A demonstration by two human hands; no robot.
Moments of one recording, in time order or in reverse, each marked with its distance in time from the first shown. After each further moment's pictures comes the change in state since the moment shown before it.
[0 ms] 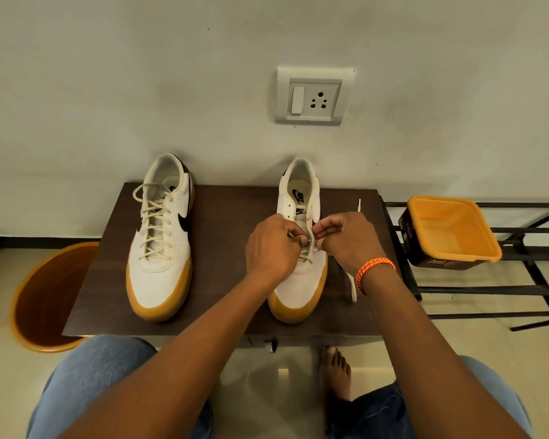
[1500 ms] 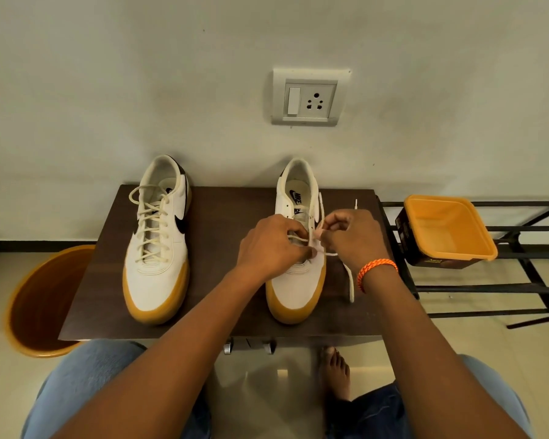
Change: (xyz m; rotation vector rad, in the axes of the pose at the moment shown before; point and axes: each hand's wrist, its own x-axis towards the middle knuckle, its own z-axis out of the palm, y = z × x) left_hand 0.008 -0.002 -0.015 0.045 -0.197 0.104; right_hand -0.005 -0.001 -0.006 0.029 0.109 -0.065
